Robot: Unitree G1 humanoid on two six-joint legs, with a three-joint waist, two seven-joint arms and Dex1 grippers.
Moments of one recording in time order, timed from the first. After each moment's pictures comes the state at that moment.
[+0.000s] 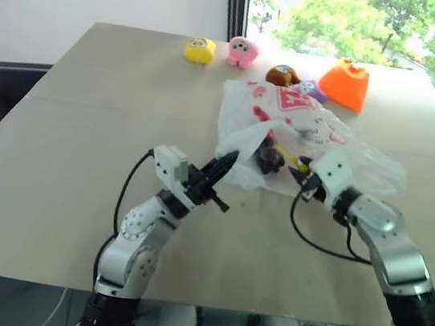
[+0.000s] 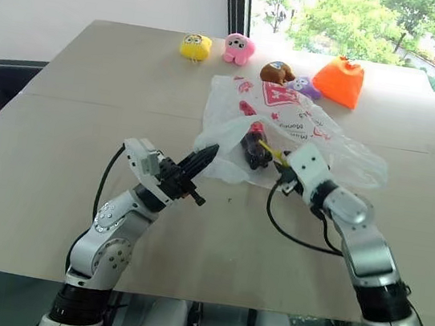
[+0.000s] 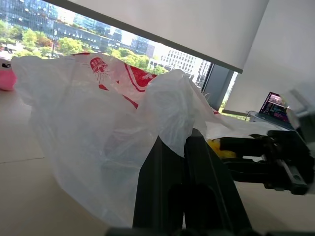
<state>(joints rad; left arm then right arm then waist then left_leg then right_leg) -0.08 0.17 -0.03 -0.33 -0.49 0.17 -0.55 -0.49 -0.34 0.14 -0.09 0.11 0.45 0.41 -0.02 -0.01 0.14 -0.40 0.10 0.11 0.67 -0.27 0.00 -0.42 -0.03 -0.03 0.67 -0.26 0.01</state>
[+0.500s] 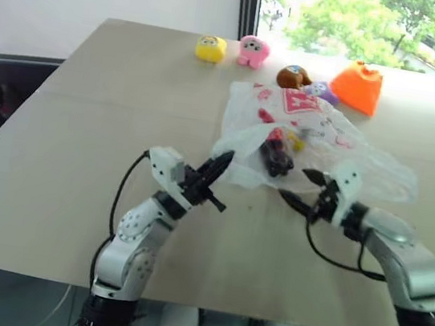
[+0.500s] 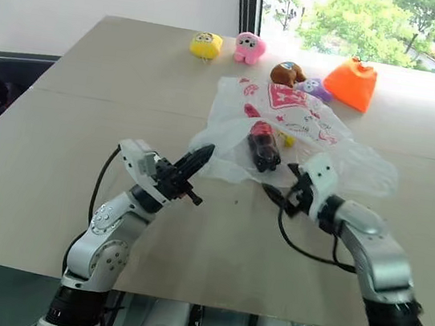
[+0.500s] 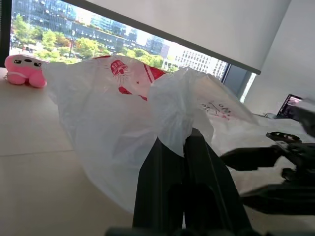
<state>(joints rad) -0.06 0.18 -0.01 -0.34 -0.49 0.17 -0.53 -0.13 -0.53 -0.01 -0.47 0.44 0.55 0.73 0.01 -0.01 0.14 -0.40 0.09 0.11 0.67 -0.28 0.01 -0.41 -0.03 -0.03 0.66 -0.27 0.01</state>
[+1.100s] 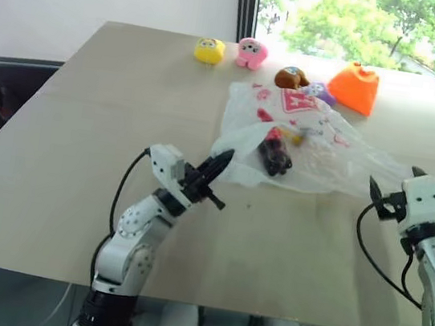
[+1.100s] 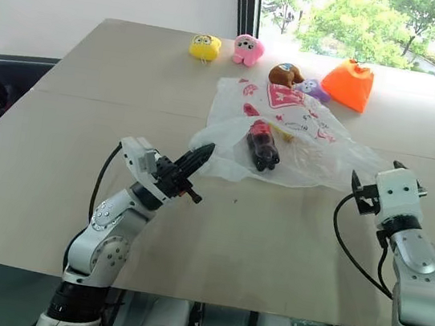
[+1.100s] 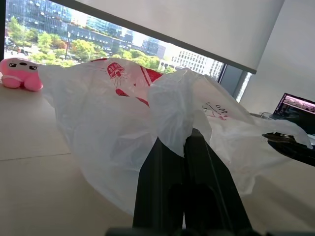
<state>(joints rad) -0.09 0.19 -0.01 -0.30 -0.49 0.17 -0.55 -0.03 -0.44 -0.28 -0.29 0.07 0.30 0.29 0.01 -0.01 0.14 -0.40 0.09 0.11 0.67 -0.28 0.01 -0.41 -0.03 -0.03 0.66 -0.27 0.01</state>
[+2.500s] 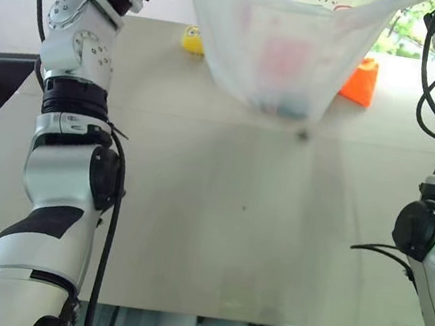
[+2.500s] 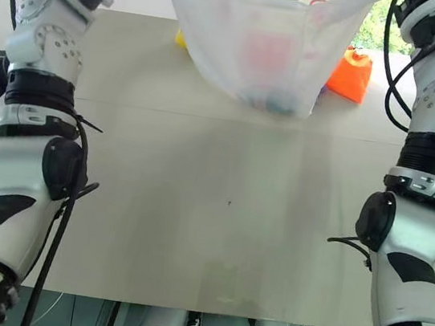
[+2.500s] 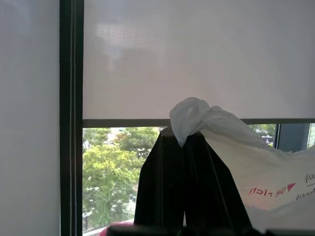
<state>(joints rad) -1.29 0.55 0.26 0.80 -0.45 0.06 -0.75 -1.25 -0.46 -0.36 0.48 0.48 0.40 0.37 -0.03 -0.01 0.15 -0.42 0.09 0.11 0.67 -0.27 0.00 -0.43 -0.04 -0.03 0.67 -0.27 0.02</state>
